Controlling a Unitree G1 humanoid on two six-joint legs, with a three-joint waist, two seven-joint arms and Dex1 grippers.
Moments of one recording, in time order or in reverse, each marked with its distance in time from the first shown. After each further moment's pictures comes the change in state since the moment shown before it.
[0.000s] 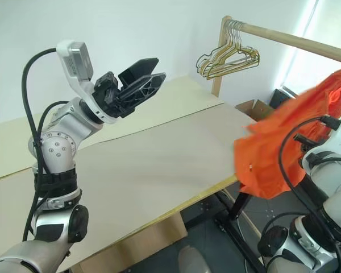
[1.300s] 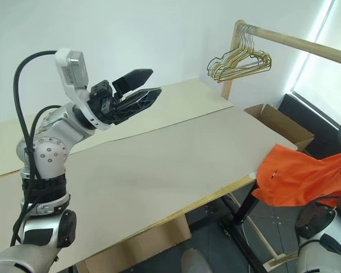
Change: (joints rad) left arm 0.057 0.093 -0.026 -0.044 0.001 -0.010 -0.004; right arm -0.063 -0.344 0.092 0.326 -0.082 -0.090 -0.222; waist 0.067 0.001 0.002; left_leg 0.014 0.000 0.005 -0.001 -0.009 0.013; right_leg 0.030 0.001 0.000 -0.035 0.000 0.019
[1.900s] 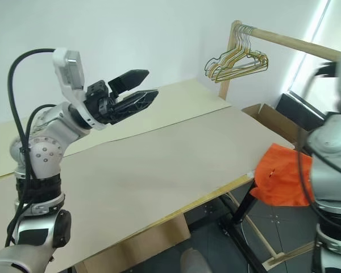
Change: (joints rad) left arm 0.035 0.093 -0.011 -0.018 0.047 -0.020 -0.026; right arm 0.243 -0.003 0.644 -0.332 -0.483 -0.897 0.384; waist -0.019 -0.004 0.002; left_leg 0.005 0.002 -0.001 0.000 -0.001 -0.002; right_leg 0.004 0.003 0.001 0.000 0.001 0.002
